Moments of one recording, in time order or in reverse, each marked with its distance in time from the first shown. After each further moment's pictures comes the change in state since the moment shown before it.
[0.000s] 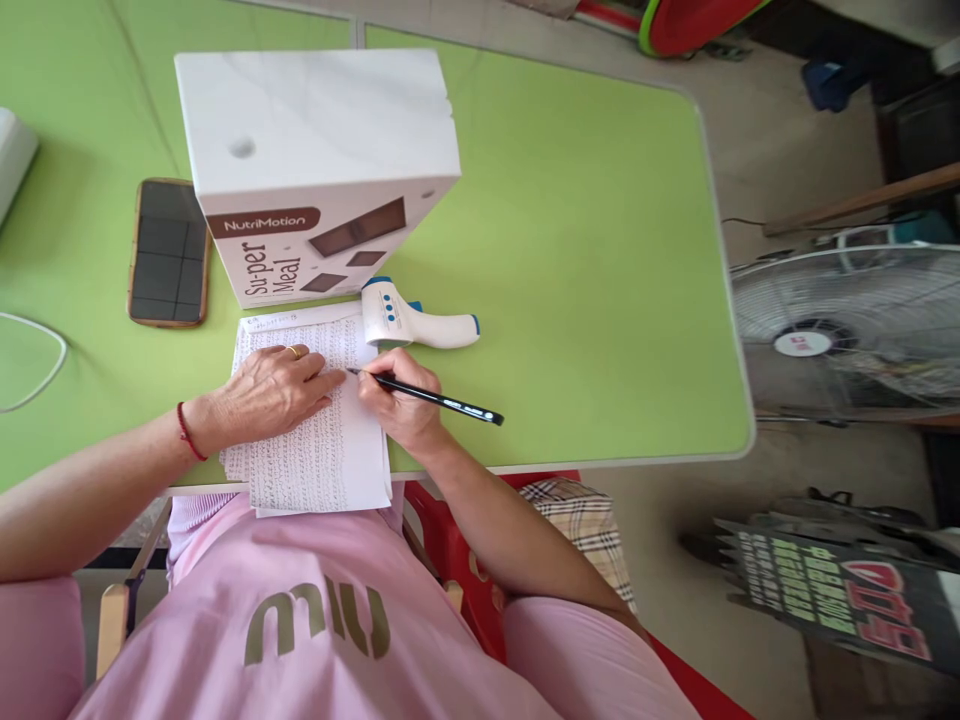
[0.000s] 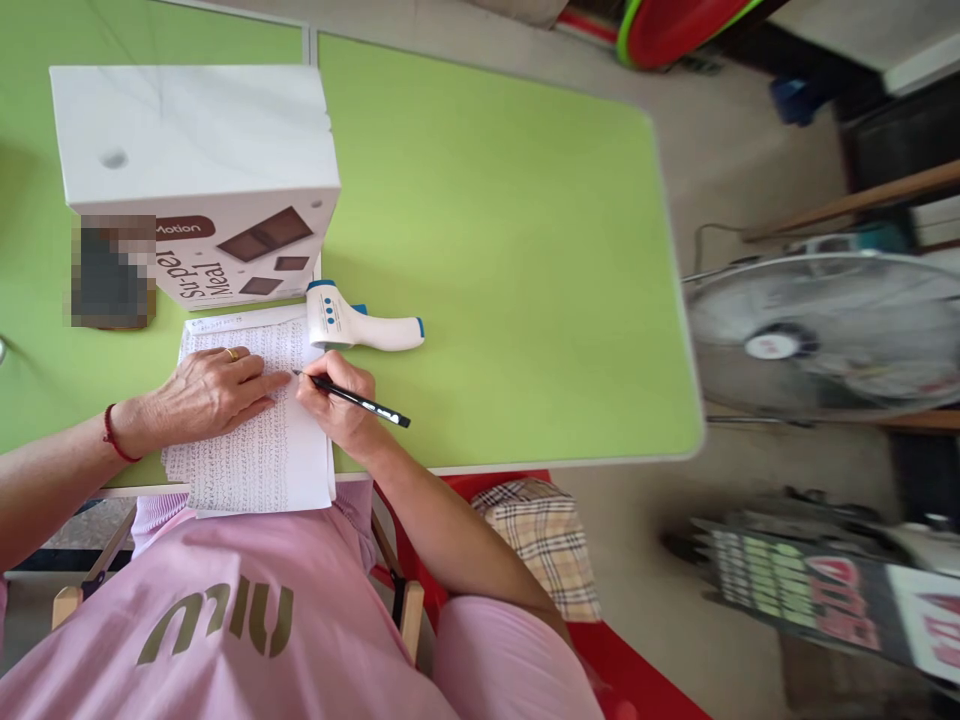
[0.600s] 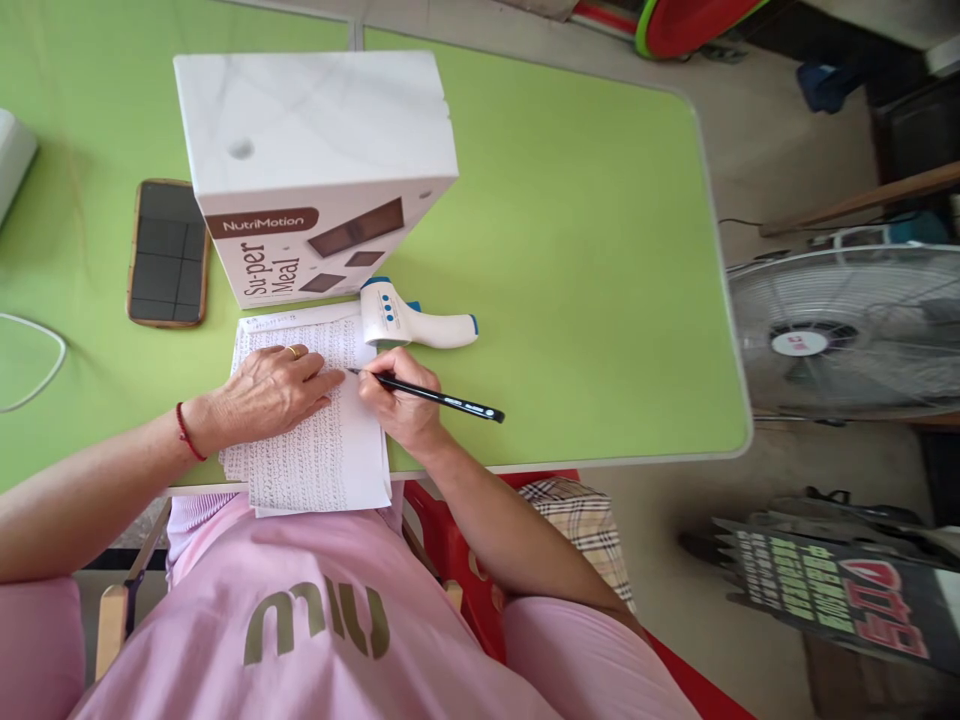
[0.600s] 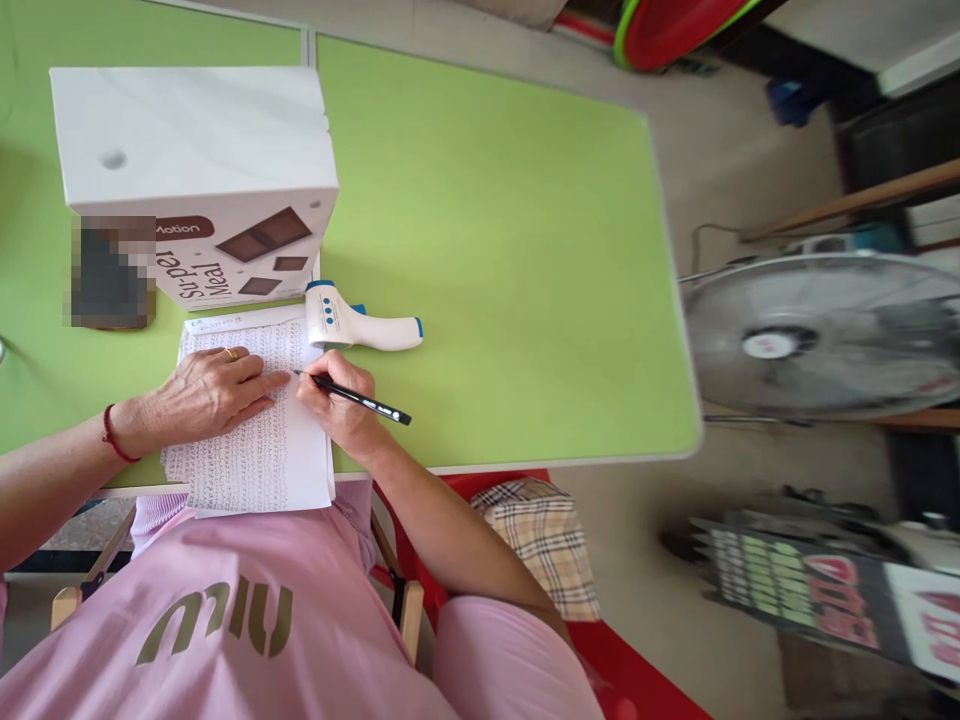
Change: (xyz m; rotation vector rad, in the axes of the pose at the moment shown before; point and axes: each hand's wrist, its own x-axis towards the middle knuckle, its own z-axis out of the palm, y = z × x) left_hand 0.000 0.001 -0.001 -0.002 -0.029 -0.011; right_hand -0.002 0.002 -0.001 0.013 -0.026 0.078
